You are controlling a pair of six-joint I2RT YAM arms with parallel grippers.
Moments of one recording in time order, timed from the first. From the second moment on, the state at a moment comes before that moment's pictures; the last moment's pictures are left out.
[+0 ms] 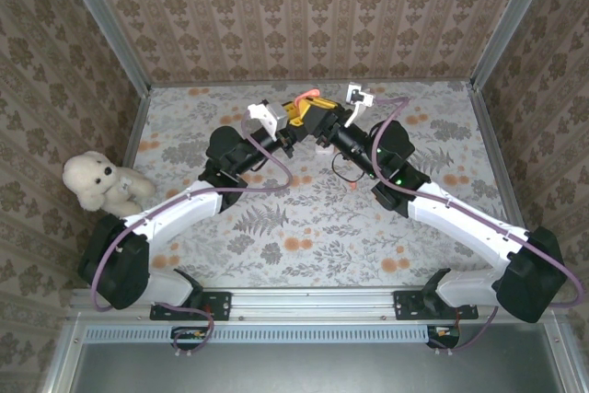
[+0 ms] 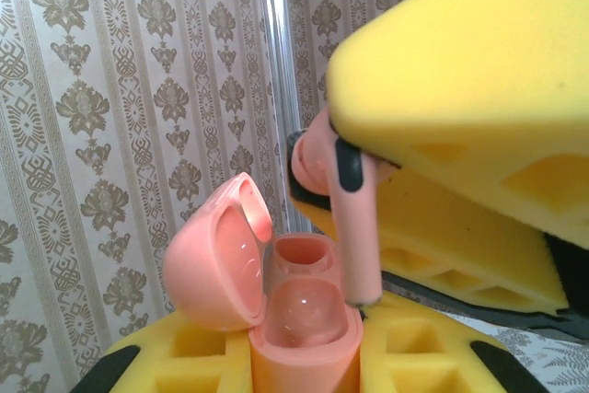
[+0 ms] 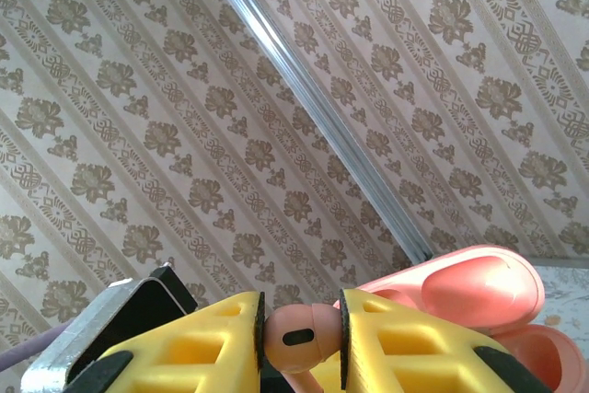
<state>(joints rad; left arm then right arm) -0.69 1.38 0.87 0.80 0.40 -0.01 0.69 1.28 1.00 0.54 -0.06 0.63</state>
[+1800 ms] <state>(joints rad) -0.69 1.38 0.87 0.73 0.38 0.02 0.66 1.27 0.98 0.46 -0.07 0.50</state>
